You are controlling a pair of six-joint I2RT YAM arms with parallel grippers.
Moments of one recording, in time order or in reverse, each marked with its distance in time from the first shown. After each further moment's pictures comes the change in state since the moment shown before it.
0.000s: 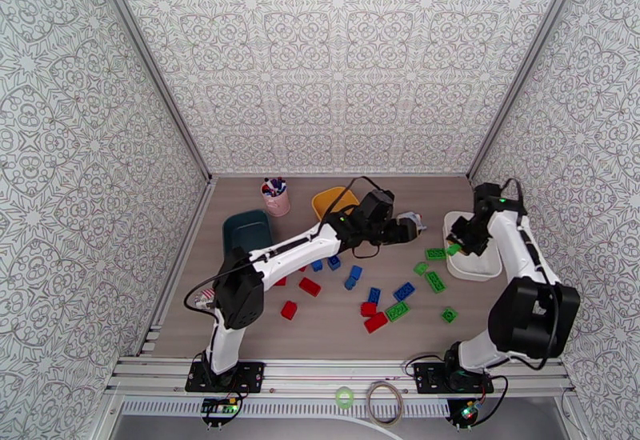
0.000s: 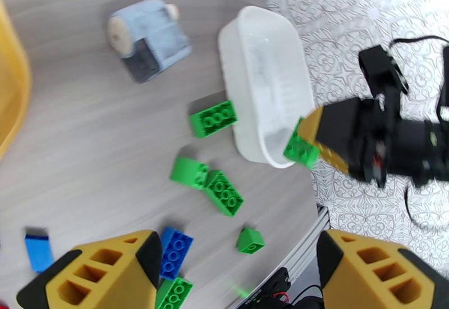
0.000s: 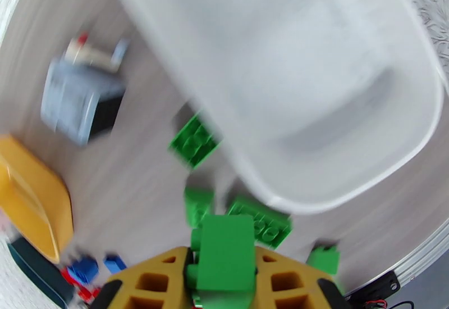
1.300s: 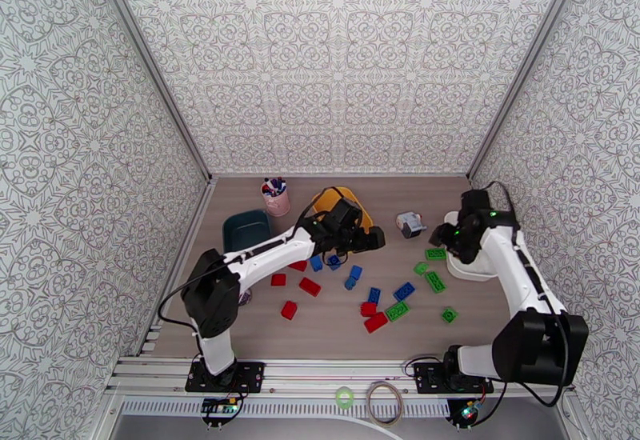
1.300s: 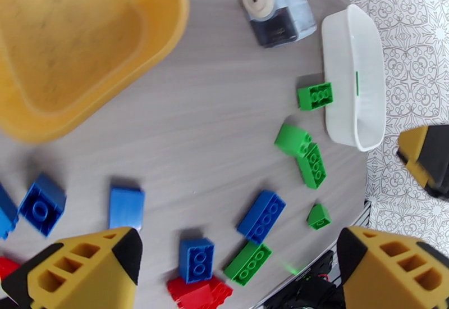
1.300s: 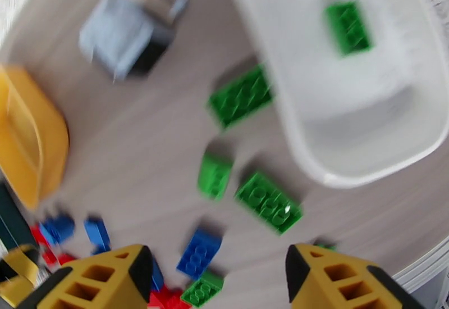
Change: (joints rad) left arm 0.120 -0.238 -0.409 -0.038 -0.019 -0.003; right arm 0.231 -0.215 -0.220 0.053 0.000 -0.103
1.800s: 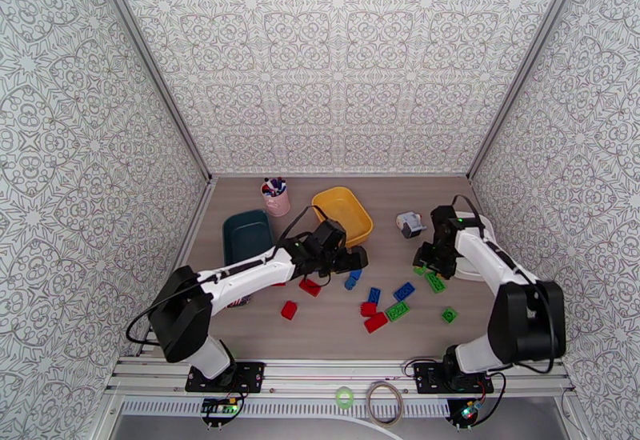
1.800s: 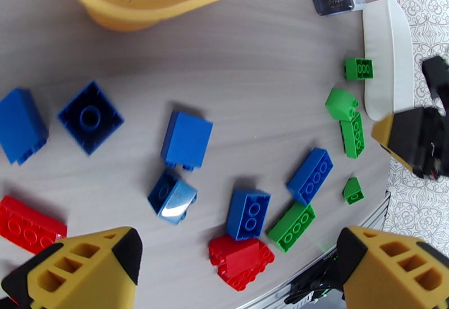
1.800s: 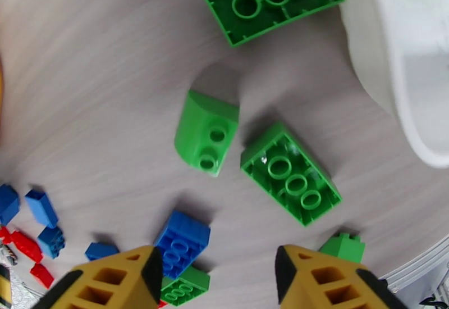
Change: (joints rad) left arm -0.025 -0.204 -0.300 0.047 -0.055 -0.069; right arm 0.104 0.179 -0.069 0.041 0.039 0.030
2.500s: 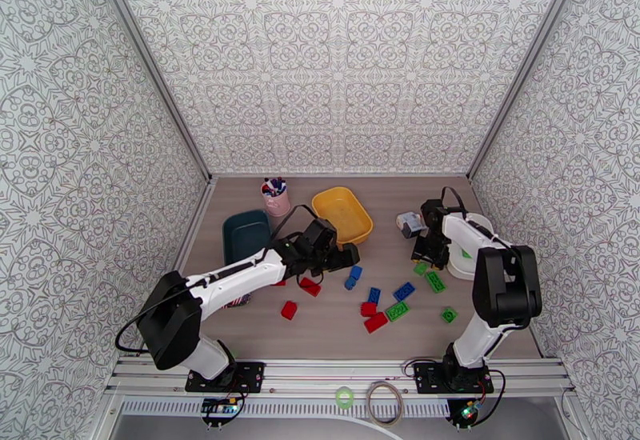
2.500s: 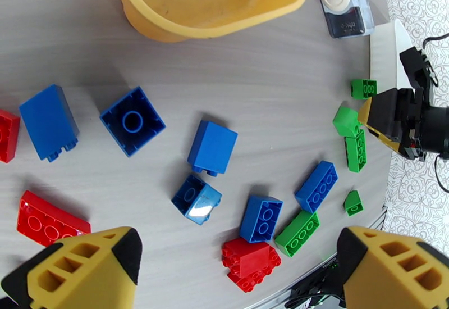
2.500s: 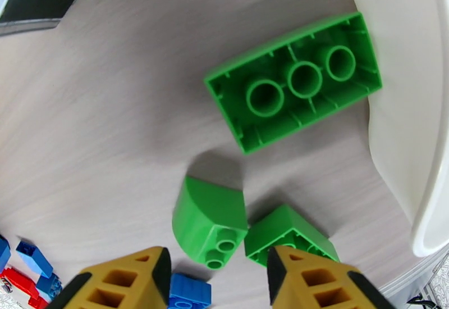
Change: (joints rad) left arm 0.052 -0.039 -0.031 0.000 -0.011 -0.008; right arm 0.014 0.195 0.121 0.029 0.073 0.002
